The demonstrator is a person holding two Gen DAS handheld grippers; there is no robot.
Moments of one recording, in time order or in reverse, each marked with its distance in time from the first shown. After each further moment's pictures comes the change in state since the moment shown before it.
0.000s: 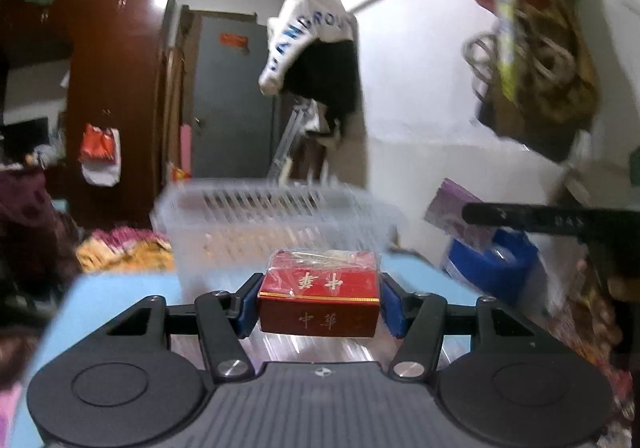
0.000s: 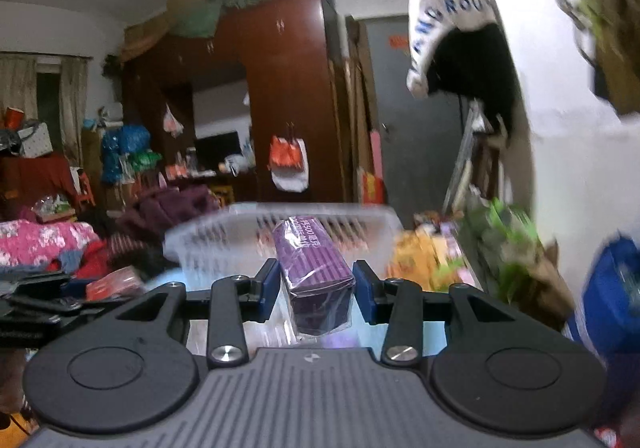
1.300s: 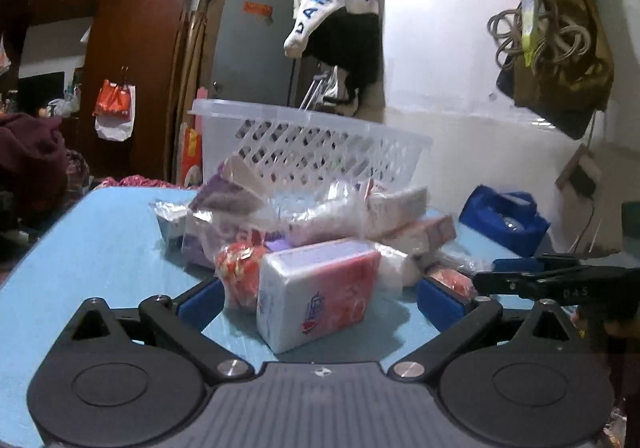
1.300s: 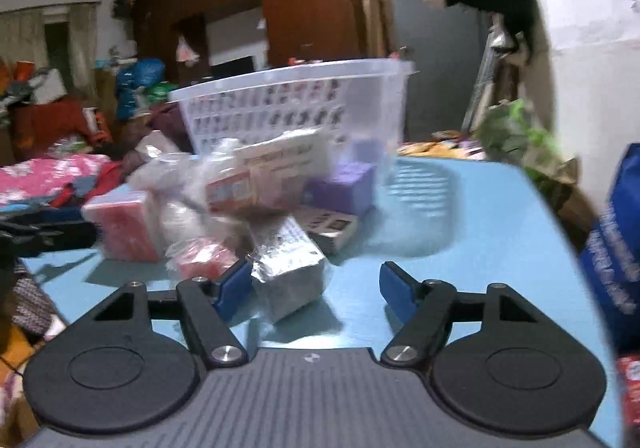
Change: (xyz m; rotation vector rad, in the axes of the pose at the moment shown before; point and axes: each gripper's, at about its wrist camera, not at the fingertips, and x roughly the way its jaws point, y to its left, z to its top) left arm -0.002 0.017 -0.083 -0.106 0.069 0.009; right arm 0.004 -0.013 -0.121 0.020 0.229 0.097
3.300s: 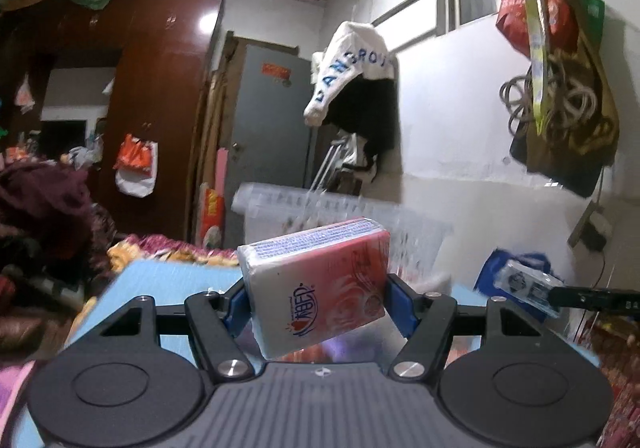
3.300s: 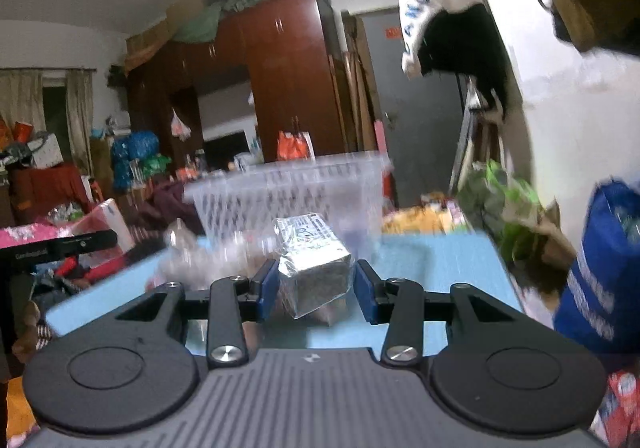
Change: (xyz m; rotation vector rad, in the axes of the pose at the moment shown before) left arm -0.038 0.026 0.034 0.011 -0.201 0.028; right arm -0.052 0.002 0.032 0.041 -0.249 -0.039
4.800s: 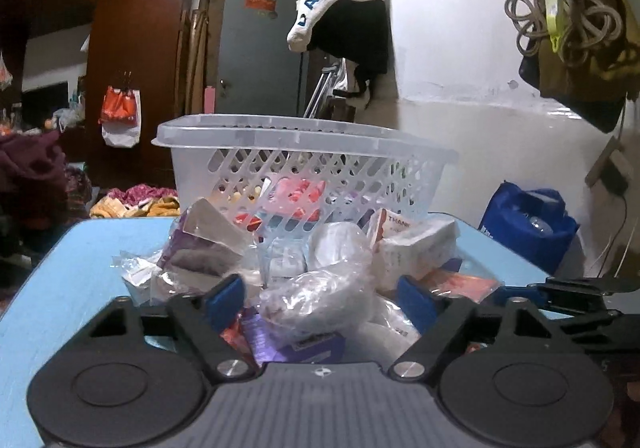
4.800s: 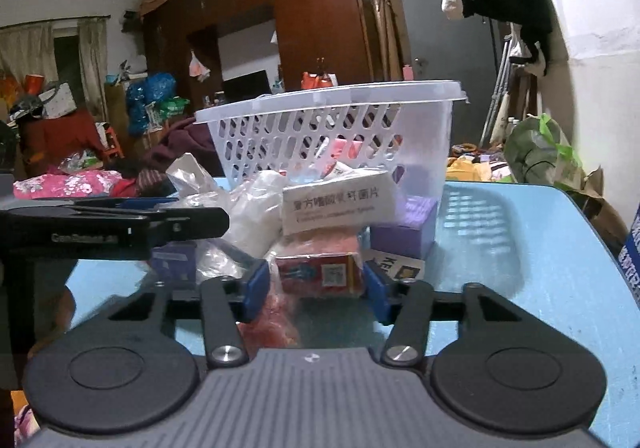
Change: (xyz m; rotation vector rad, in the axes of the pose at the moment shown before) left arm 0.082 -0.045 -0.020 0.060 0.228 0.031; right arm 0.079 0.018 -0.029 -0.037 0.191 0.052
